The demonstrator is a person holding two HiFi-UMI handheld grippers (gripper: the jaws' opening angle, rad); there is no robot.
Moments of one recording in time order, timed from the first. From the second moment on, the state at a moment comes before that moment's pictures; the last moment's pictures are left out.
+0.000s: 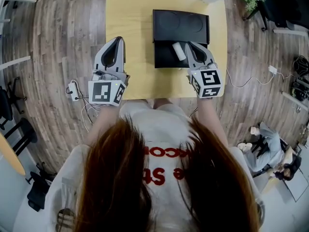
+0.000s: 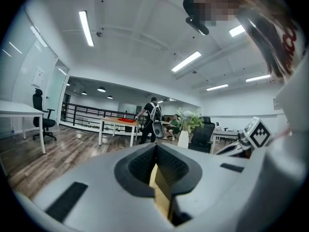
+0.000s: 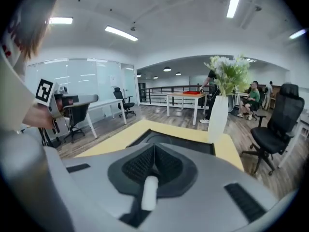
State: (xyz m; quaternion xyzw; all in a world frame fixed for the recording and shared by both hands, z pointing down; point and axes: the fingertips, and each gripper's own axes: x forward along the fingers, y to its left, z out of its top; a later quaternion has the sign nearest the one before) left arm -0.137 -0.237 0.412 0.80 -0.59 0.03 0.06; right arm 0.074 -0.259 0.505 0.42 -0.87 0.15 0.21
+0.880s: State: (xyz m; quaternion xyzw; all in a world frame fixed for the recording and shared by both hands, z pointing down) left arm -0.119 -0.232 0.340 0.83 -0.56 -0.01 -0.01; right arm 0.126 -0.240 0.344 0.50 -0.86 0.07 -0.02
